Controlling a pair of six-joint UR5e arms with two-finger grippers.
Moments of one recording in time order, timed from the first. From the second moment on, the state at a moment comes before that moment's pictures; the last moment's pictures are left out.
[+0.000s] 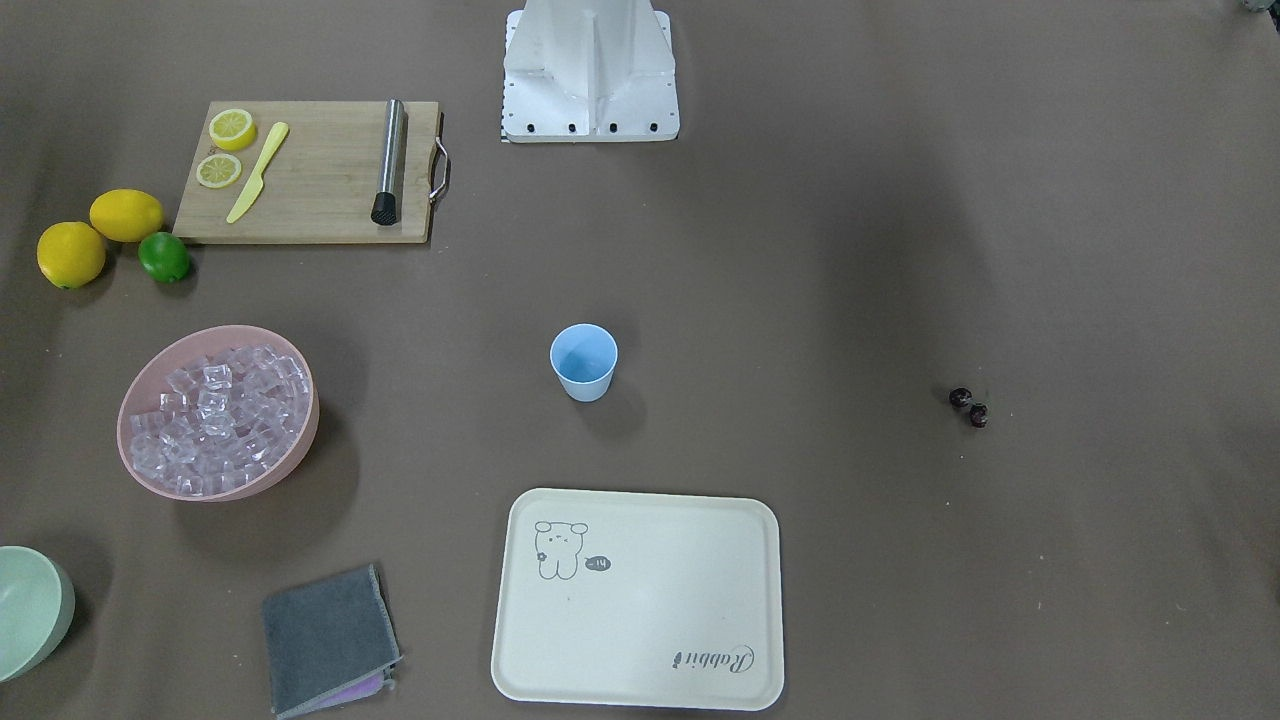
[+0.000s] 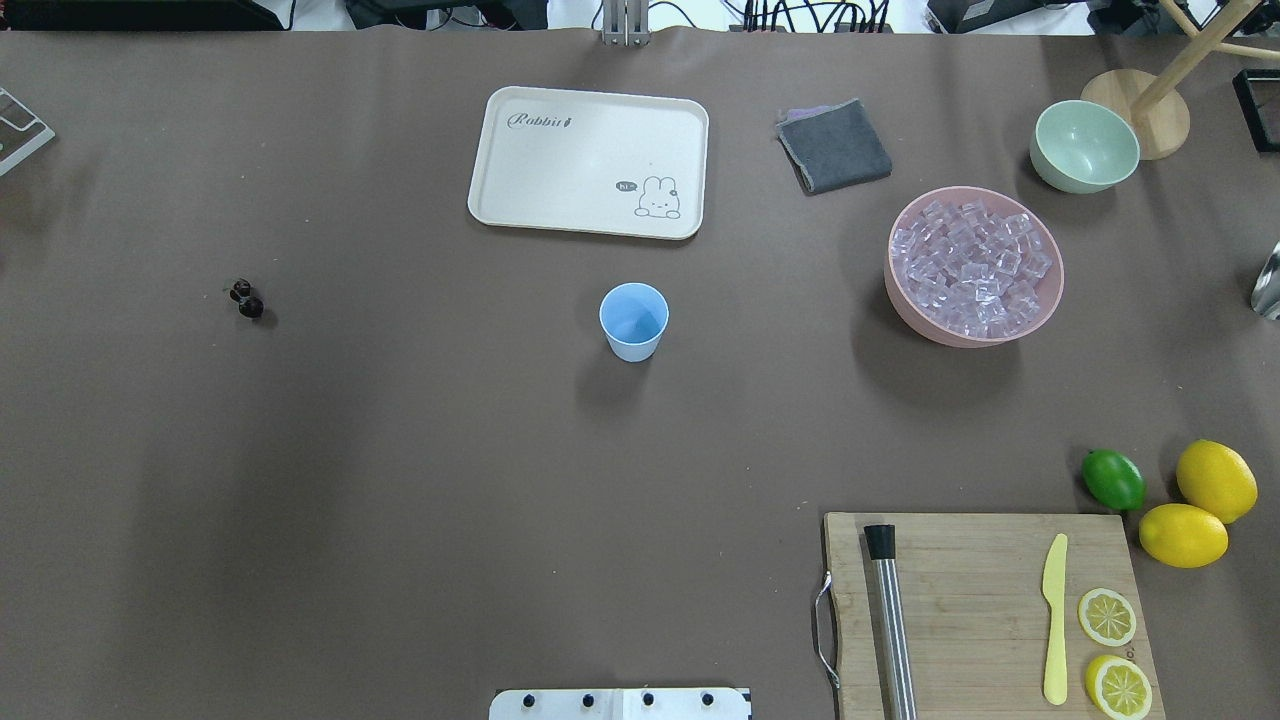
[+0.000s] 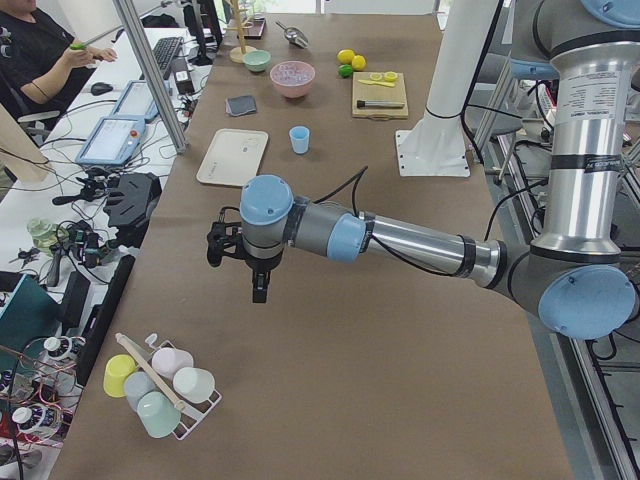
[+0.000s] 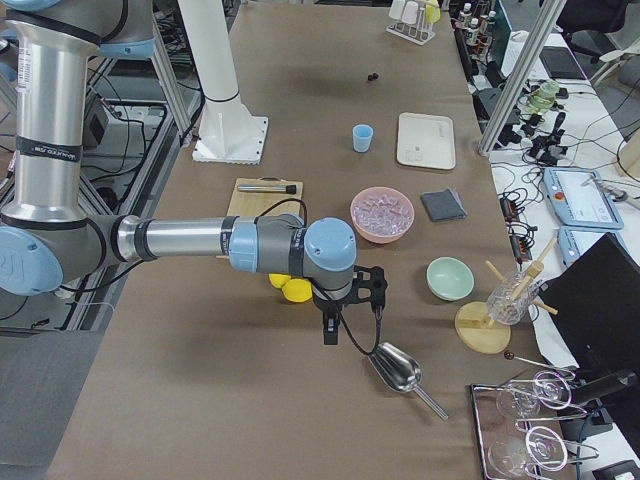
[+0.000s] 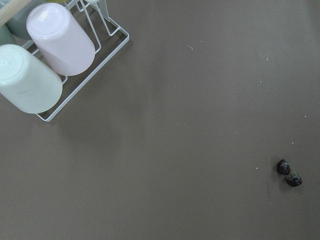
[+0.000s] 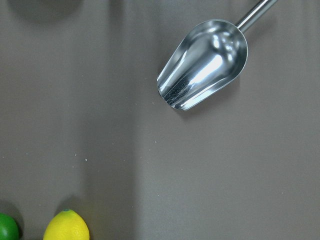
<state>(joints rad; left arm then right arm) -1.58 -1.57 -1.79 -1.65 -2.45 -0.25 1.65 -1.73 1.82 -1.68 2.37 -0.08</state>
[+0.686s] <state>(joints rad) -1.58 -1.56 -1.80 -1.66 -2.41 -0.25 1.55 -1.60 1.82 -1.68 2.36 -0.07</state>
